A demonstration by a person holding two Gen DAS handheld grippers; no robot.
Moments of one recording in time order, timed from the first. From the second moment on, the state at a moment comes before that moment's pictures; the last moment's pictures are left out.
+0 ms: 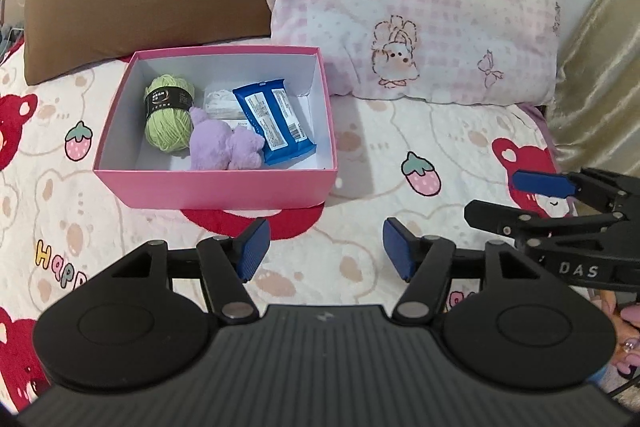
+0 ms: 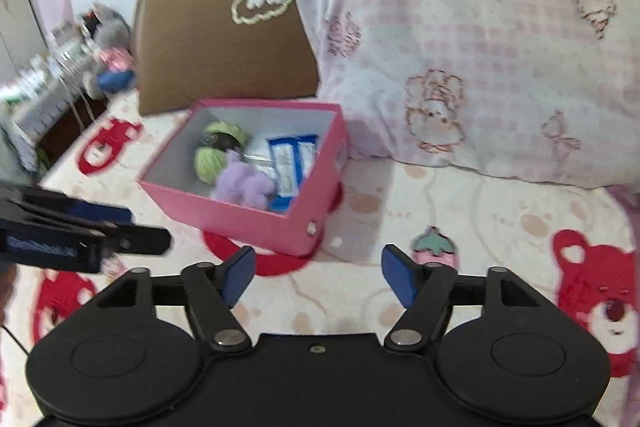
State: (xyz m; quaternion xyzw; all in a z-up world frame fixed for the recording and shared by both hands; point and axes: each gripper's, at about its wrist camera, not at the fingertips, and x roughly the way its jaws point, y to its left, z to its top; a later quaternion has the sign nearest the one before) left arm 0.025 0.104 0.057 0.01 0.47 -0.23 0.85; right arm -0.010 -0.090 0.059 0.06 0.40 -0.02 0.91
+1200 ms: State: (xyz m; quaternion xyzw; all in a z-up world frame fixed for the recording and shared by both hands) left arm 0.044 0.071 0.009 0.04 0.53 -0.17 0.83; right arm -0.009 -0.115 0.034 0.11 0.44 -0.11 0.88
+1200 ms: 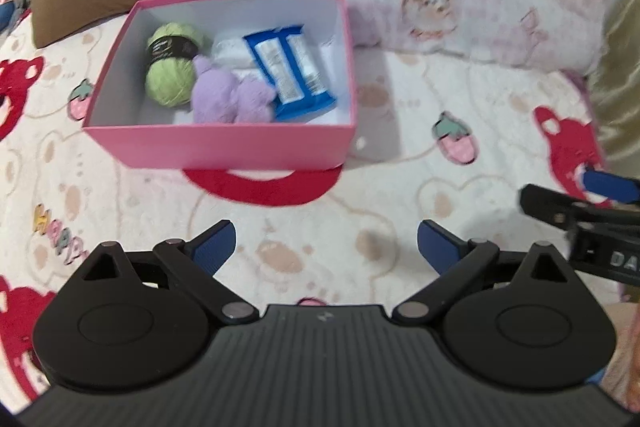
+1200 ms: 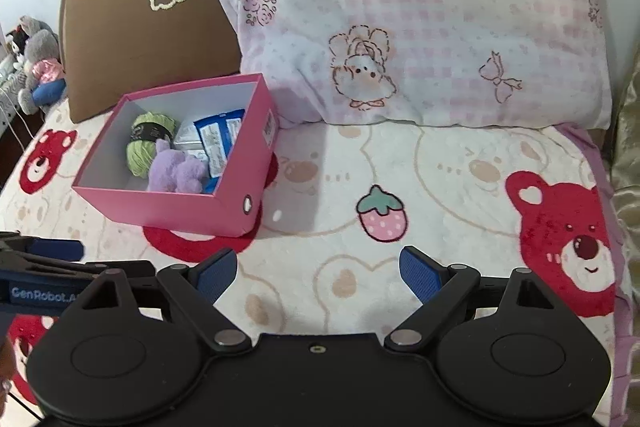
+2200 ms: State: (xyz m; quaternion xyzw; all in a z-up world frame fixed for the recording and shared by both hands) left arm 0.039 0.075 0.010 0.07 0.53 -0.14 0.83; right arm -0.015 -0.105 0.031 0.07 0.46 -0.13 0.87
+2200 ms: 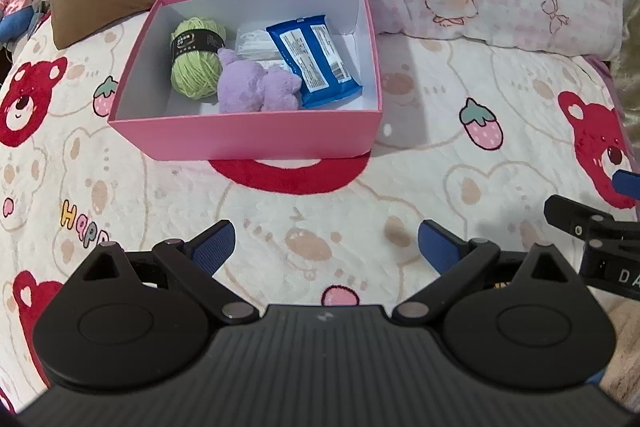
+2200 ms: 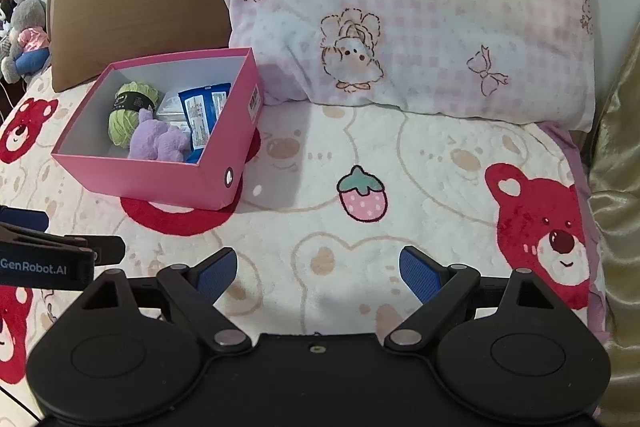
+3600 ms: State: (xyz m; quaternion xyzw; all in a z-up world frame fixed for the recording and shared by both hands) left arm 0.032 0.060 0.008 0.08 0.53 -0.14 0.83; right arm -0.021 -0.112 0.038 0.07 0.46 -0.13 0.88
